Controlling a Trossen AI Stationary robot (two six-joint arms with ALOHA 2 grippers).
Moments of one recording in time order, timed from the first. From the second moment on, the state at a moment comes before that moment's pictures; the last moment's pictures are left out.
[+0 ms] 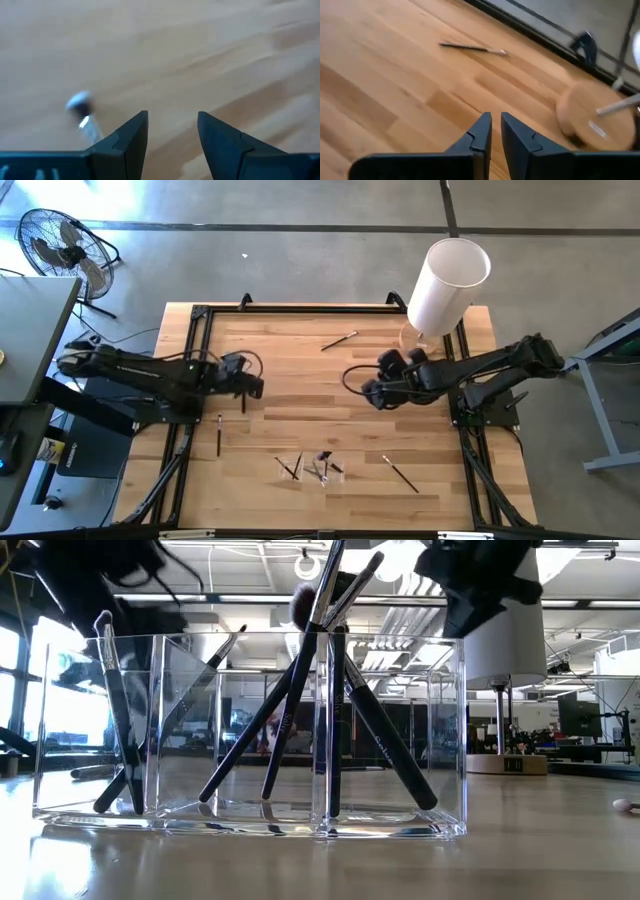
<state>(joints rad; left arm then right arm) -0.06 0.95 0.56 -0.62 -0.45 -1.21 0.19 1.42 1.16 -1.04 0.77 1.04</state>
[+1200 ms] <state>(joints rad) 0.39 1.44 0.61 -0.63 -0.19 -1.21 0.04 0.99 0.54 -0.45 0.28 0.68</state>
